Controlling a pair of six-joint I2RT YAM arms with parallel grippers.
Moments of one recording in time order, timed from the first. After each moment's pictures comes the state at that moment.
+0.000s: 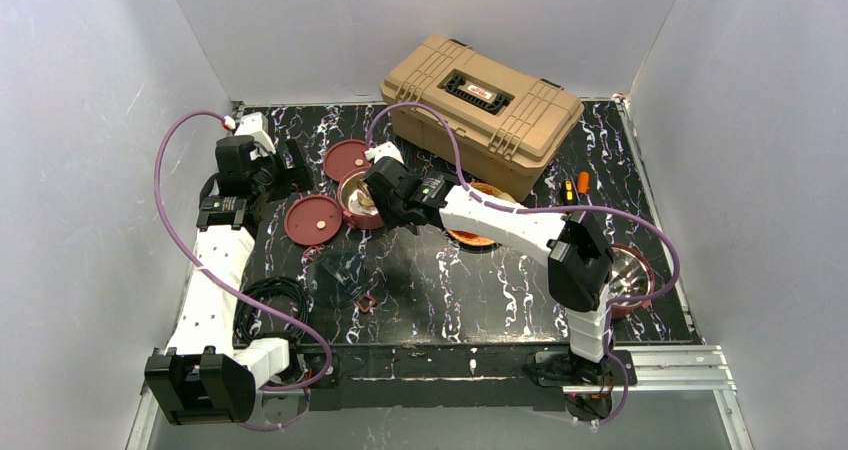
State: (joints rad) left arm 0.03 1.09 1.07 -0.56 0.08 -0.22; right arm 1.05 1.93 1.71 -0.67 0.35 0.36
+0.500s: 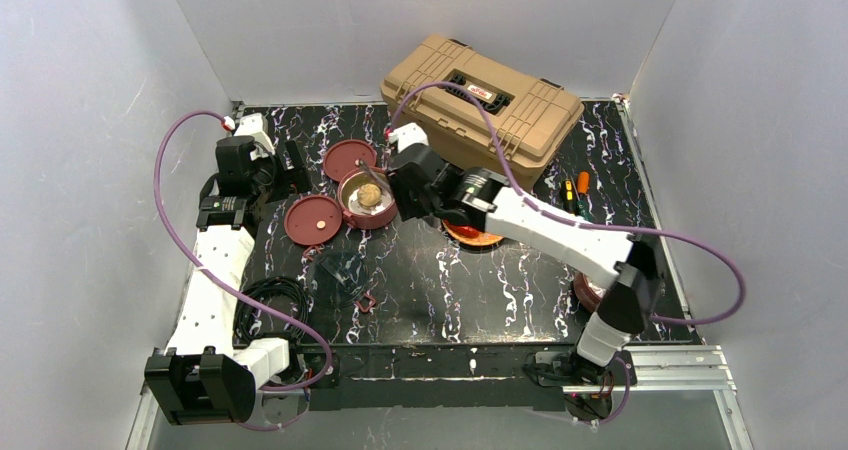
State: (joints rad) left arm 0.03 1.09 1.08 -0.57 0.03 -0.20; right arm 1.06 1.61 1.62 -0.72 0.40 0.36
